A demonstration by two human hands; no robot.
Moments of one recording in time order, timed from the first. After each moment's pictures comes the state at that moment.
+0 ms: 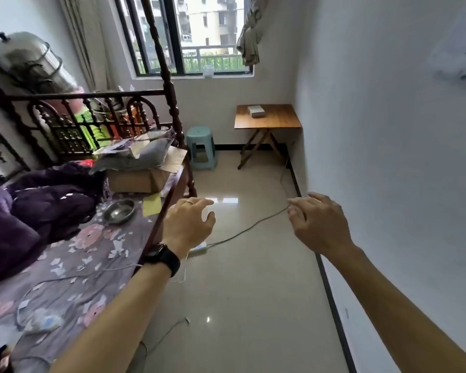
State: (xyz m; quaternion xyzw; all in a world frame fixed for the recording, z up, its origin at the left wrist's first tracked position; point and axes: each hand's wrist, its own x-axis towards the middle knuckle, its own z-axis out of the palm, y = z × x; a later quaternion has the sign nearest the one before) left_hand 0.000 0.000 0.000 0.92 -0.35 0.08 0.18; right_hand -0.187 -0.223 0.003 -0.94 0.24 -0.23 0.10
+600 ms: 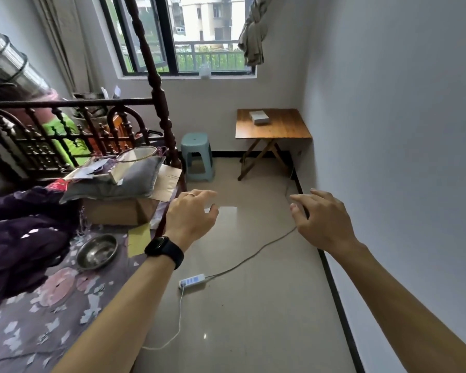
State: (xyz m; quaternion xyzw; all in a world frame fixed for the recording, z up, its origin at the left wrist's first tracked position) left_hand 0.278 -0.153 0.014 0.92 -0.35 0.07 0.19; right_hand 0.089 -0.371 0.009 -0.94 0.25 -0.21 0.09
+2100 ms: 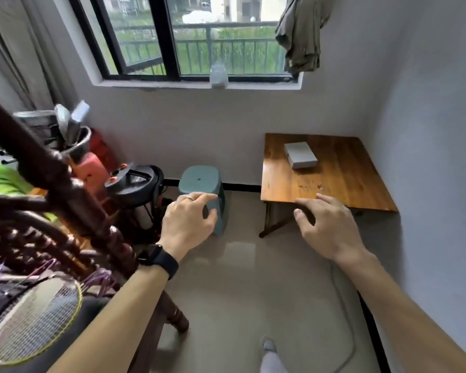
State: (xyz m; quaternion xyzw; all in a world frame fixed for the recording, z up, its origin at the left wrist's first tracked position) left_hand 1.027 -0.644 -0.028 0.93 -0.31 0.06 0.20; right_hand 0.858 -0.885 -0.031 -0.95 0.24 -0.17 0.15
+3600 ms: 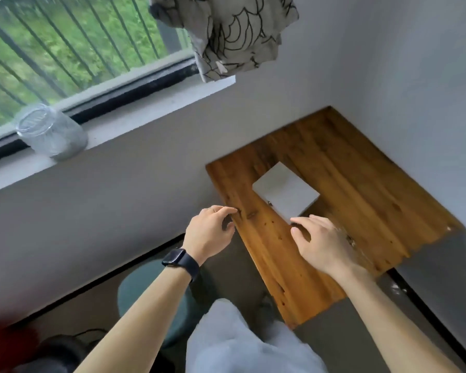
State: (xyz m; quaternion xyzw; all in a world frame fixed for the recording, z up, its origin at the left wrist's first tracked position) left_hand 1.636 -1.212 -0.146 0.79 -0.59 -0.17 0.08; right_hand 1.387 -1.292 -0.166 -0.81 0.51 -0.03 0.29
